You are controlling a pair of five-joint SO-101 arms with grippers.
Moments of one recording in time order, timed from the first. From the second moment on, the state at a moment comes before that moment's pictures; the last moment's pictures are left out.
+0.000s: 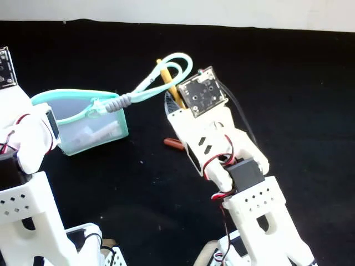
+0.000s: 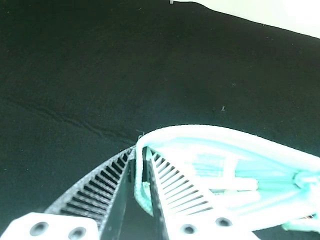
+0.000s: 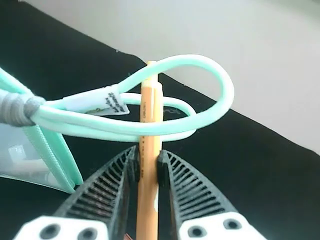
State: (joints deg) left arm -21.8 -39.9 19.5 78.2 4.8; right arm -31.2 -47.0 37.5 33.7 10.3
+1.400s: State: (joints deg) left arm -21.8 -39.9 19.6 78.1 4.7; right arm -44.3 -46.1 26.7 18.4 6.9
